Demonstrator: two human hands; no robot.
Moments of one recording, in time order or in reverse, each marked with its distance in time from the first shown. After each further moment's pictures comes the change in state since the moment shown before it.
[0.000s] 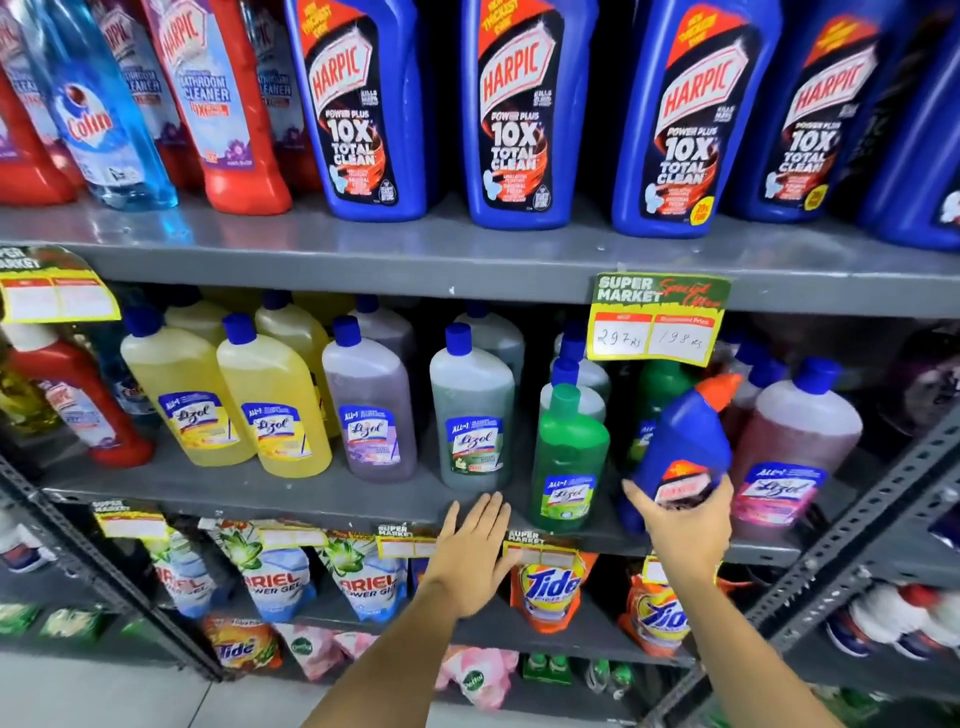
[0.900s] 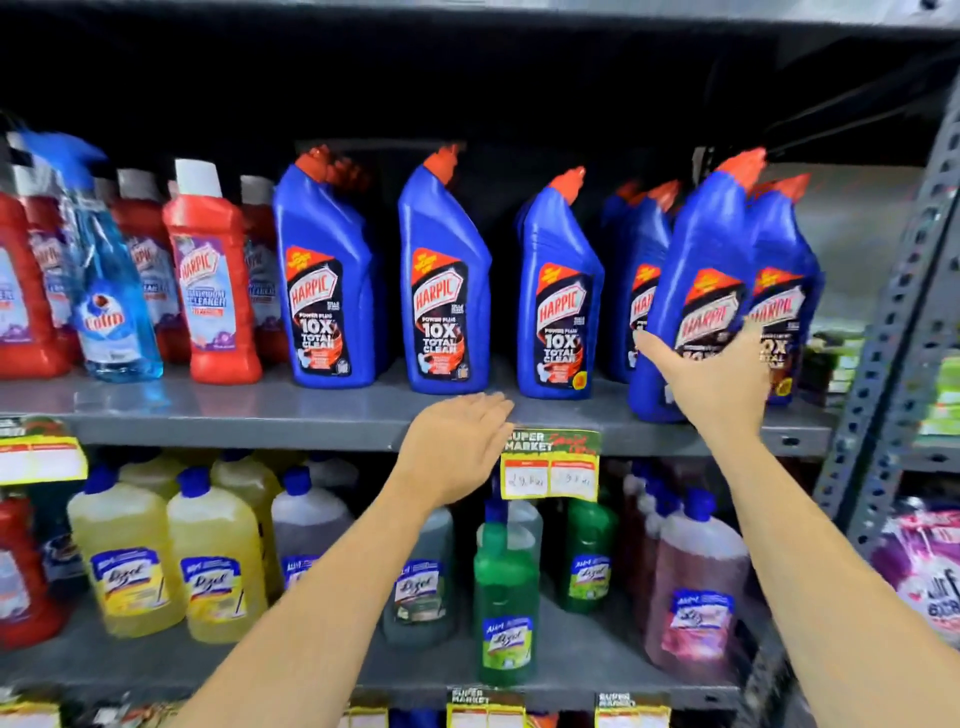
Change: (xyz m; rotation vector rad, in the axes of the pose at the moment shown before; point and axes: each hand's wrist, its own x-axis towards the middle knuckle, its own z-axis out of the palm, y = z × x) left_hand 0.064 0.017 -0.317 0.047 0.885 0.286; right_hand 0.107 -0.288 -0.120 0.092 0.202 -0.456
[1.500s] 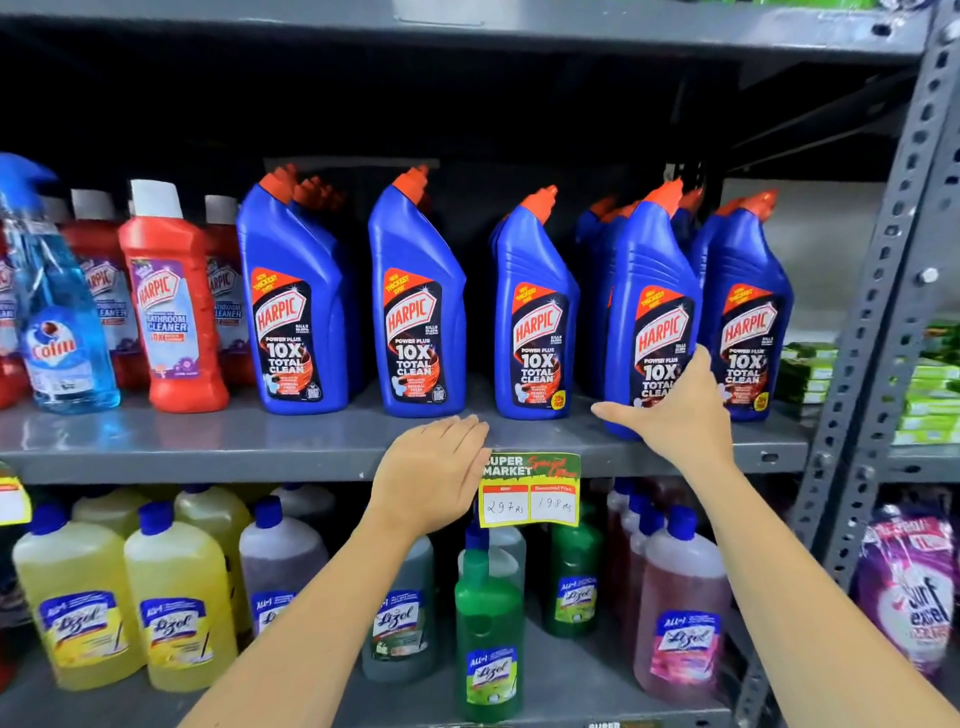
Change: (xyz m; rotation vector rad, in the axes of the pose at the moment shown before) left_hand -0.003 -0.009 0.027 0.042 0.095 0.024; right_hand 0.004 0.021 0.007 -0.225 -0.261 0.036
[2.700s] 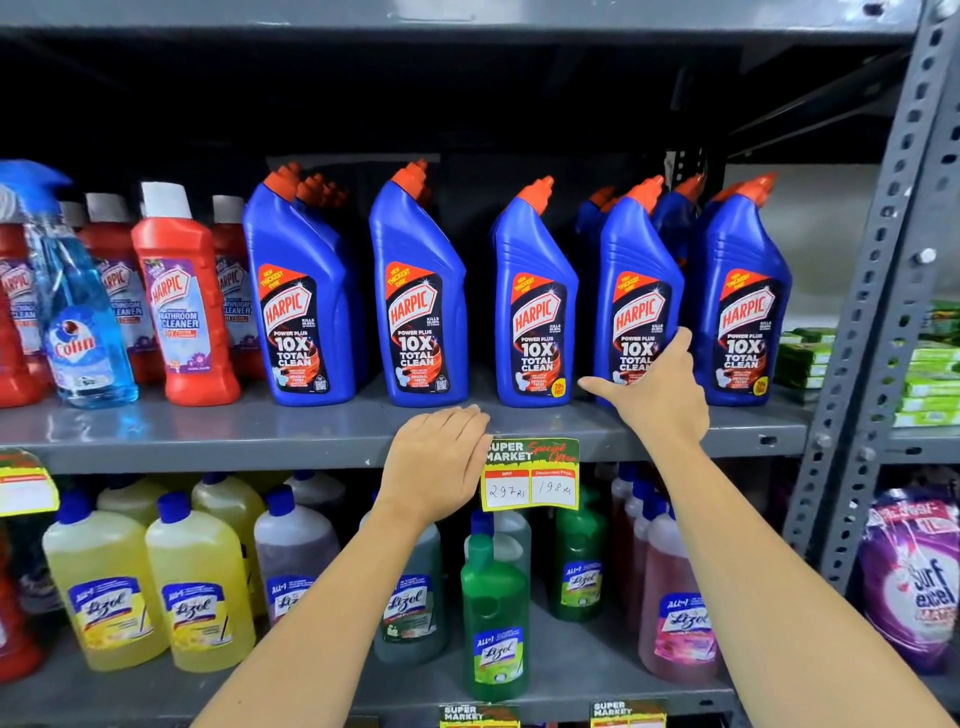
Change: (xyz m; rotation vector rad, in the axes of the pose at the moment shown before) left_hand -0.002 0.007 -0.007 -0.016 0.000 -0.049; right_hand 0.005 -0.006 0.025 -0.114 0.099 0.063
